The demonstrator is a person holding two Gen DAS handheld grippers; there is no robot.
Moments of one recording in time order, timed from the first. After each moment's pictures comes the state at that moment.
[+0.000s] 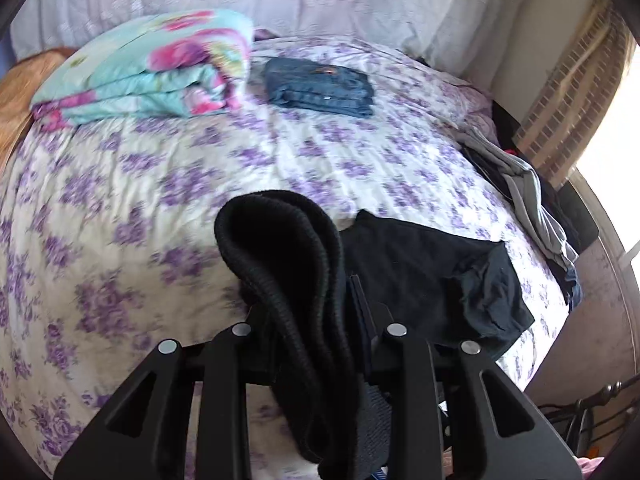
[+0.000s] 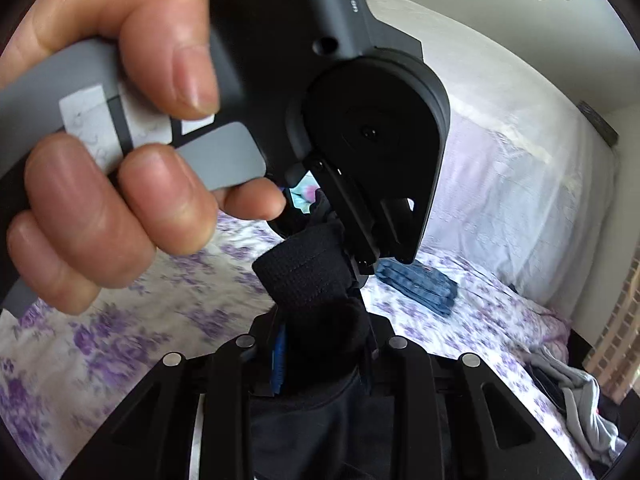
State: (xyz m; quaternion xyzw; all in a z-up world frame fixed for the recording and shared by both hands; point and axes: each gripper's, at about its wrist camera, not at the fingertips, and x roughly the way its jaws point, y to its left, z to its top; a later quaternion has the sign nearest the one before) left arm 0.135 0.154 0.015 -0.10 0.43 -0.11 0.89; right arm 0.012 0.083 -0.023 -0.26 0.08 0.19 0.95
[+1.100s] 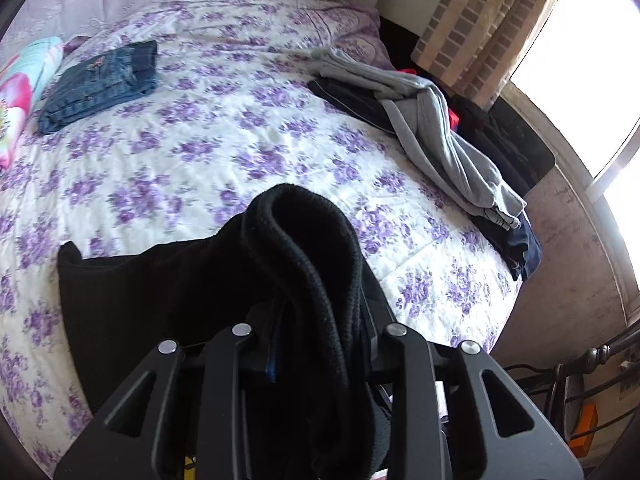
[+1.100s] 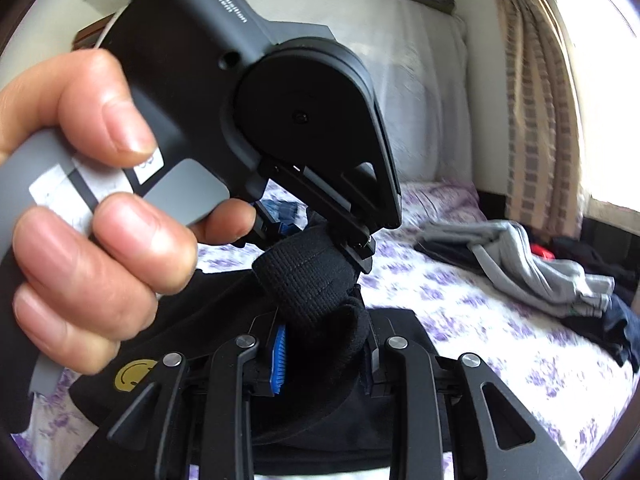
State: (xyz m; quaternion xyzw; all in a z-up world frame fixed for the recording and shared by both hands) left arm 0.199 -0.160 0.003 -0.02 0.48 -0.25 0.84; right arm 0.040 -0.174 -0.030 -0.04 0.14 0.01 0.99
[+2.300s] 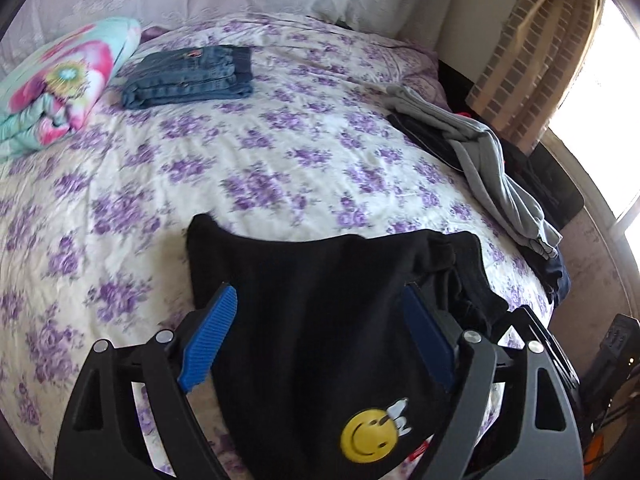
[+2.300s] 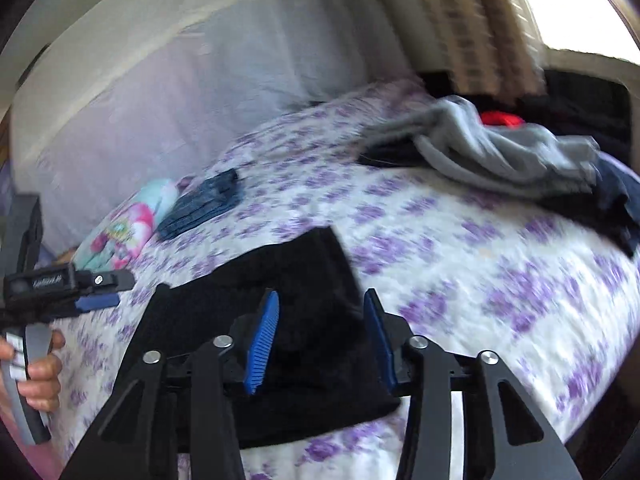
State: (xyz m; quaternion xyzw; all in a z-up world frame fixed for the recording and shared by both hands) left arm 0.188 -0.038 -0.009 -0.07 0.44 -0.17 0.88; right arm 0.068 -0.278 -0.030 0.14 0.26 0.00 0.96
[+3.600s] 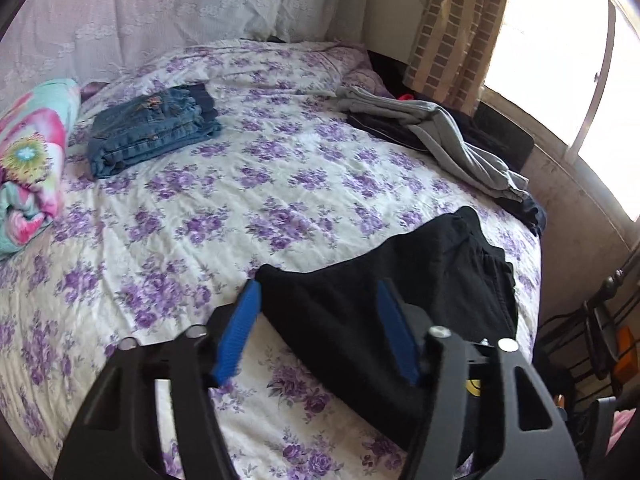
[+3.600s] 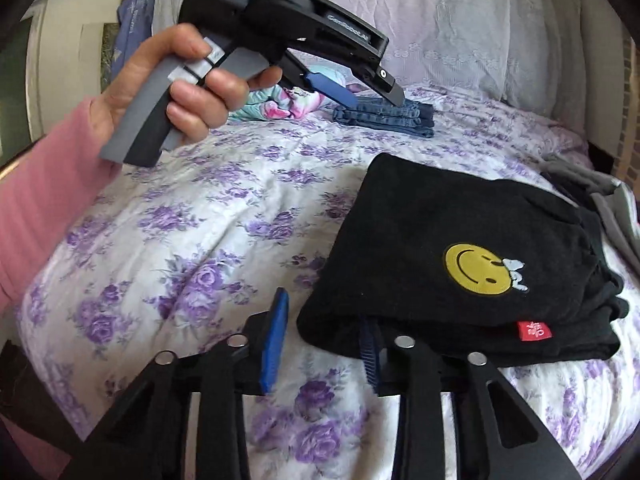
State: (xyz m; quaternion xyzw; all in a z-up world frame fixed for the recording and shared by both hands) left arm 0.228 0.032 -0.002 0.04 0.39 -0.33 0.86; right arm 0.016 -0.047 -0.075 -0.09 0.31 0.17 0.93
